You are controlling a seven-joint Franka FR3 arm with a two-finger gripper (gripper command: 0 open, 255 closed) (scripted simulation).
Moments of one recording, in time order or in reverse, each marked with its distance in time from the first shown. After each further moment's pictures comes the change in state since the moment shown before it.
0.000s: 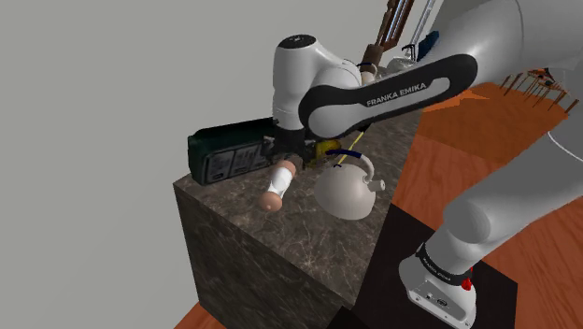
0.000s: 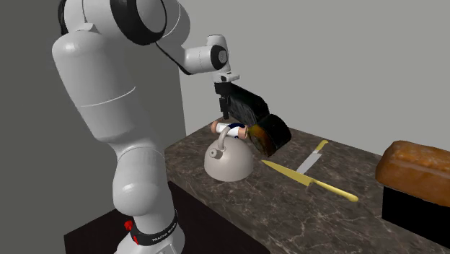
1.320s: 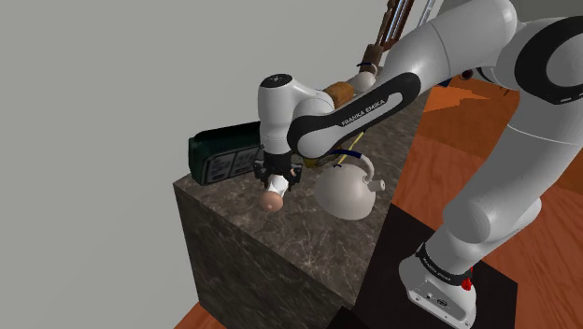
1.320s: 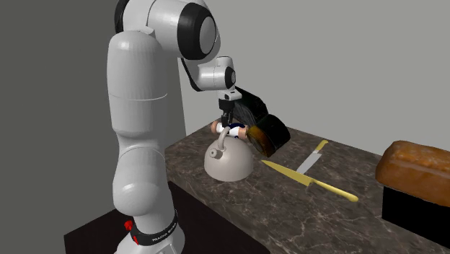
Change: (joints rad) arm 0.002 0.310 0.012 0.027 -0.214 0.095 0.267
